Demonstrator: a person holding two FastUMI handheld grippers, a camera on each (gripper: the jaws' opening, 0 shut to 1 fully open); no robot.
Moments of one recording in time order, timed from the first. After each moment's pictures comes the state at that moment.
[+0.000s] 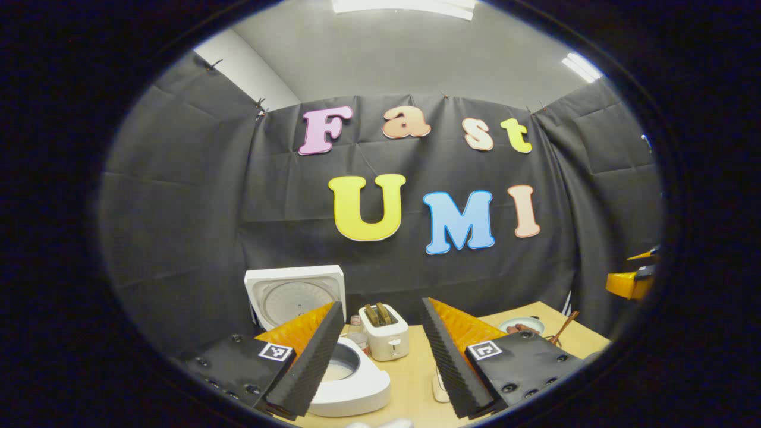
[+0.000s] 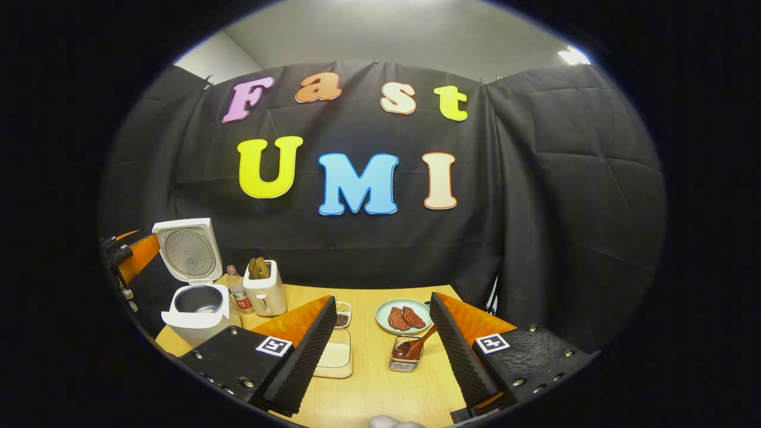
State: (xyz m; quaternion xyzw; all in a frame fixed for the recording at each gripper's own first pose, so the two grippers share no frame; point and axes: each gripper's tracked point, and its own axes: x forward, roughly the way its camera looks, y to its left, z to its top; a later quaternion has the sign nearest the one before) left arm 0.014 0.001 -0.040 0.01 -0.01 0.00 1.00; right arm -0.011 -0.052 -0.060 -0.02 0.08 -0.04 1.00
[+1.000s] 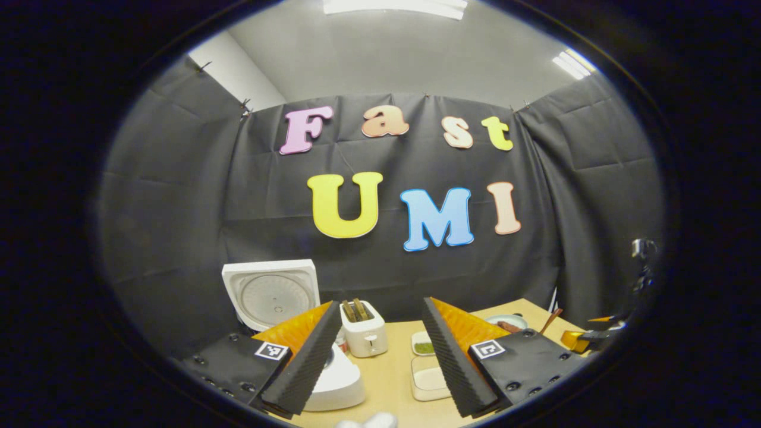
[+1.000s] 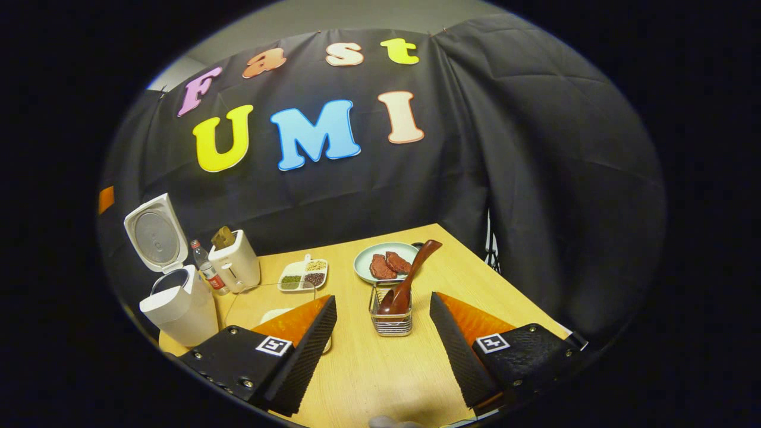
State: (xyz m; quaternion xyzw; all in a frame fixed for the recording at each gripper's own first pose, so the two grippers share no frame) left arm 0.001 -0.064 -0.056 0.00 -0.01 -0.03 1.00; right arm 0.035 -0.129 -0.251 0.11 0.16 -0.09 0.98
